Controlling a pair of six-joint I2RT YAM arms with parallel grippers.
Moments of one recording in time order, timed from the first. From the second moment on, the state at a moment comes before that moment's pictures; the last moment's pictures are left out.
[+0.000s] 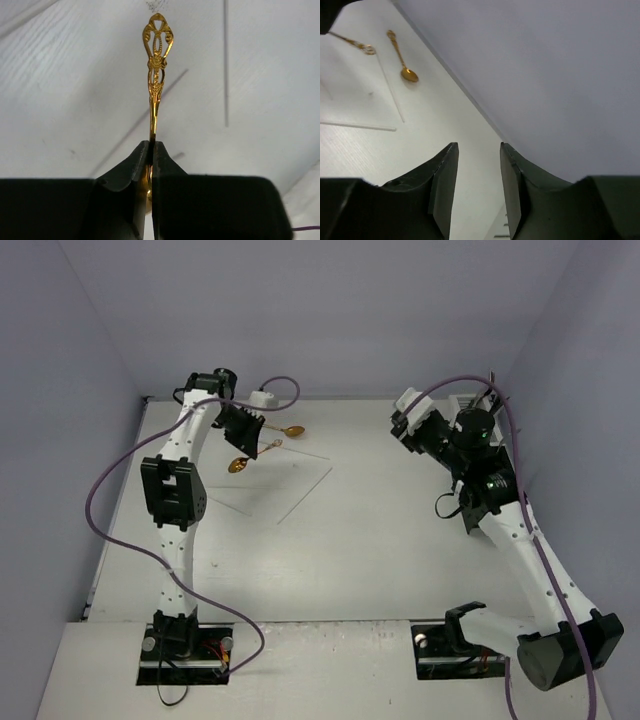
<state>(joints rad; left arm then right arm) -0.15 2.30 2.31 -1.38 0.54 0.60 0.31 1.12 1.14 -0.16 -0.29 -0.60</state>
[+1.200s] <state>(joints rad) -0.34 1.73 1.49 -1.00 0.79 -0.64 1.08 1.33 0.93 -0.16 -0.33 -1.39</state>
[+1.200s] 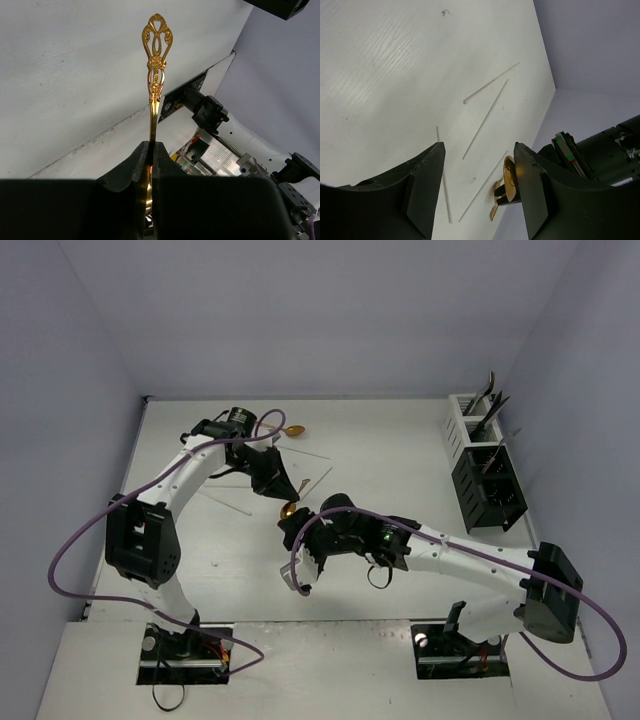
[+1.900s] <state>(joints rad) -0.39 1.62 1.36 -0.96 0.77 -0.67 1.03 1.34 0.93 -0.13 -0.31 -1.40</state>
